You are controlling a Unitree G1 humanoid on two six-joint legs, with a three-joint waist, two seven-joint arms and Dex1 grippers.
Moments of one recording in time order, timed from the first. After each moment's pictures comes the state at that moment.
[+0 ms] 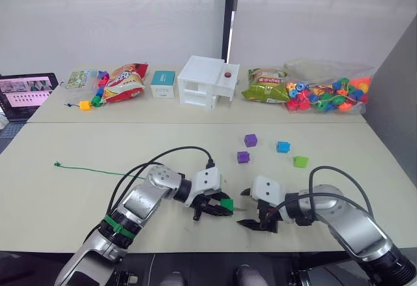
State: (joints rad) left arm -0.55 0.45 -0.44 0.02 -0.16 0.38 -1.23; right arm -0.26 -0.77 0.32 -0.44 0.16 0.61 0.95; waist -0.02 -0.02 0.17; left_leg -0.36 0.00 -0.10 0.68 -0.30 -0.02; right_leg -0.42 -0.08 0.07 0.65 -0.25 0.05
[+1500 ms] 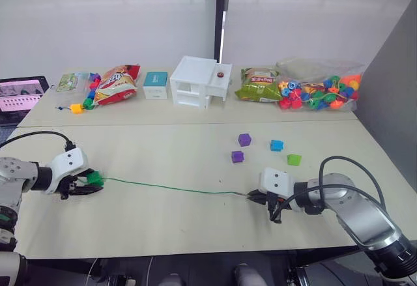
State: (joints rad) left arm -0.55 1.02 -0.03 0.78 -0.12 -0.12 -1.34; right arm -0.32 -0.82 0.27 -0.38 0.14 0.54 1.01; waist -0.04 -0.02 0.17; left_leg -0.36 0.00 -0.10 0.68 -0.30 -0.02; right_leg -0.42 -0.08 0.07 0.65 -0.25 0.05
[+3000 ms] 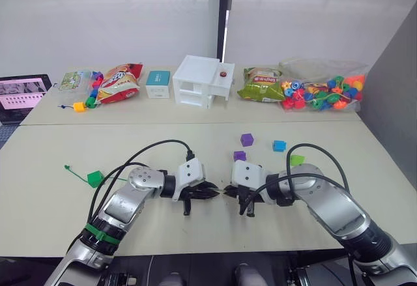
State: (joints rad) left arm -0.46 0.51 -0.33 -0.05 -0.20 0.35 -1.09; right arm -0.51 -0.70 0.43 -0.47 0.10 0.77 0.96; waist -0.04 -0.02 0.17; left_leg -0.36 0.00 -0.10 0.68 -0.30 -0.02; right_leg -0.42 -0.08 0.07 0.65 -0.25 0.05
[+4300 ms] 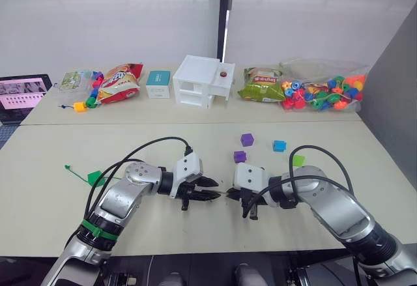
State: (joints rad) left arm -0.48 0.54 -0.30 -0.07 -0.27 0.42 -1.16; right arm -0.49 -0.72 0.43 -0.48 0.11 0.78 0.96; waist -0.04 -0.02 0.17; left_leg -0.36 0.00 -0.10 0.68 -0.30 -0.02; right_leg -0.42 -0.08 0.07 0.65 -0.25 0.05
